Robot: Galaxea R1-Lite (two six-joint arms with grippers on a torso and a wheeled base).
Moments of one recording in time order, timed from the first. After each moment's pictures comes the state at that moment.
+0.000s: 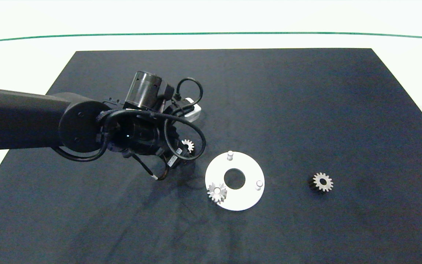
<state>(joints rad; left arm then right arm) -0.54 1.84 -1.39 0.22 0.12 0.44 0.10 0.39 -0.72 0.42 -0.01 -0.17</state>
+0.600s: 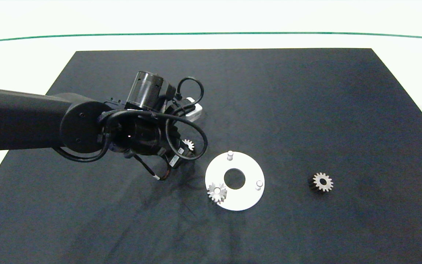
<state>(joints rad) -0.55 1.85 -1.39 0.21 0.12 0.42 0.10 0.39 -0.73 0.42 -0.01 -0.17</state>
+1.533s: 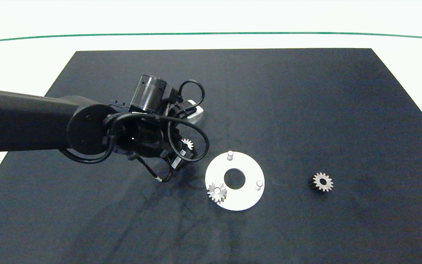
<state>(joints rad) -0.55 1.86 -1.39 0.21 0.12 0.40 0.10 0.40 -0.74 0.42 -0.01 -0.17</state>
